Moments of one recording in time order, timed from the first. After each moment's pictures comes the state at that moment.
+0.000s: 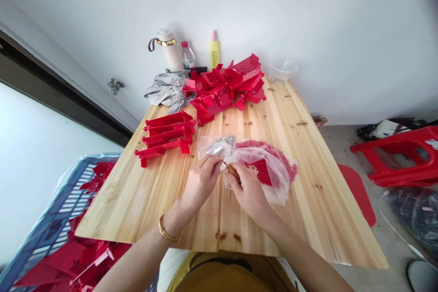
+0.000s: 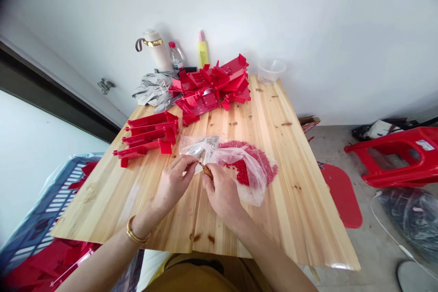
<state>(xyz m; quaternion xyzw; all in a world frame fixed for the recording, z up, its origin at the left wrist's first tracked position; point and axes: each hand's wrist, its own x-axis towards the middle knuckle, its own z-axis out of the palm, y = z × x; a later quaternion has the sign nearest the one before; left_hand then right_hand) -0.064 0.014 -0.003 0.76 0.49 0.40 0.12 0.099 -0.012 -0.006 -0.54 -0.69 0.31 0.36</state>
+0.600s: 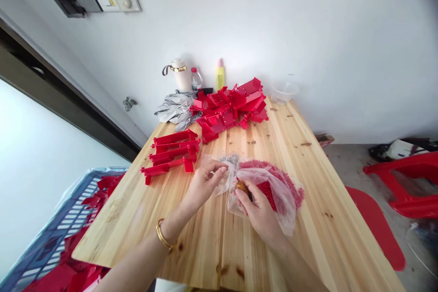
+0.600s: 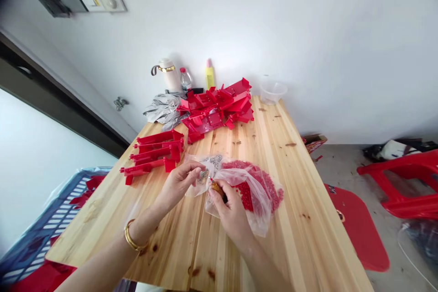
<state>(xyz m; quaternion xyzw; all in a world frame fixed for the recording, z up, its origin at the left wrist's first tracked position) -0.069 0.054 0.011 0.68 0.49 0.41 0.37 0.111 -0.005 -0.008 -0.51 -0.55 0.50 0.43</state>
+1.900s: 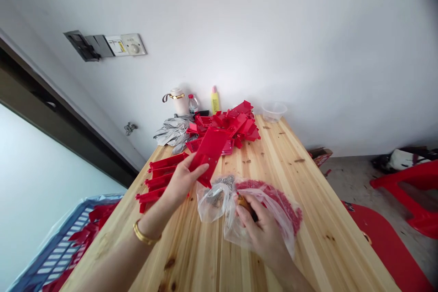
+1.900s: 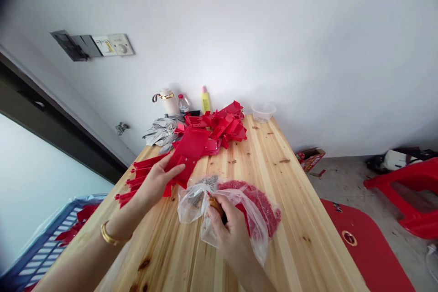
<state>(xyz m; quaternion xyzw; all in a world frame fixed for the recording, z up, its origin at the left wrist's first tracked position) -0.091 0.102 0.078 0.57 0.47 0.47 0.47 0.123 0.000 0.029 -0.50 -0.58 0.43 0.48</state>
